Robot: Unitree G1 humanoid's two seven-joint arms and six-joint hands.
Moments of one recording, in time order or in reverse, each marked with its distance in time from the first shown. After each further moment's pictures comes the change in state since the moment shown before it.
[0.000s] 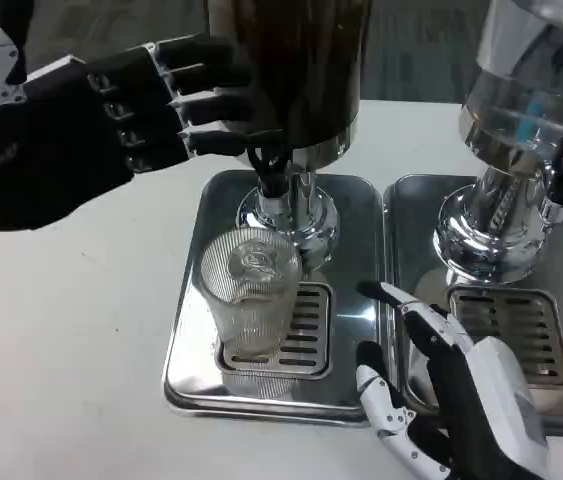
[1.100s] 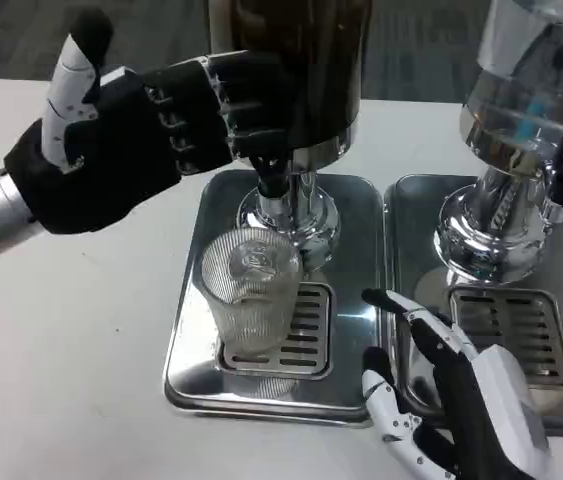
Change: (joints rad) left arm -0.019 -0.132 -0.008 0.055 0.091 -0.152 0.073; right arm 0.020 0.002 -0.003 0.000 0.020 0.001 0.000
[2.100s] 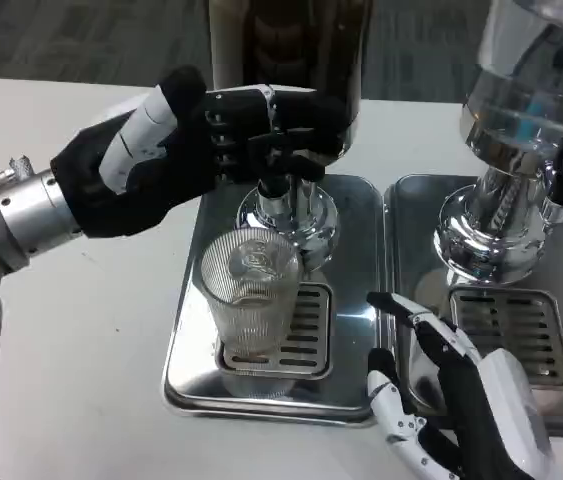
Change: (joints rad) left arm 0.061 -0.054 -0.079 -0.131 0.101 -0.240 0.072; right arm 0.008 0.007 -0.008 0.005 0.017 0.000 -0.001
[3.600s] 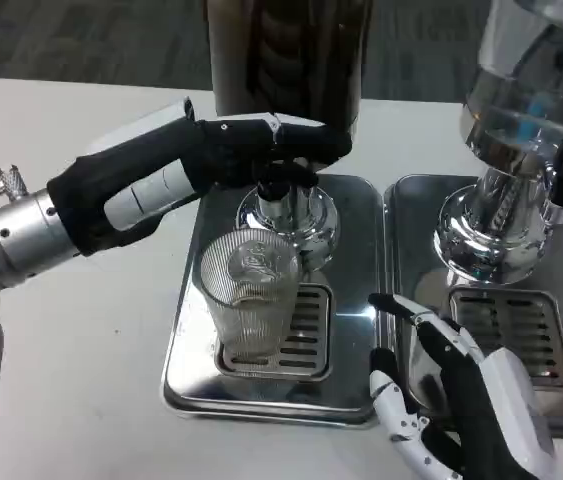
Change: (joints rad) left arm 0.062 0.007 -0.039 -0.005 0.040 -0.334 0.030; right arm -0.002 -0.003 -0.010 0.000 0.002 0.000 0.011
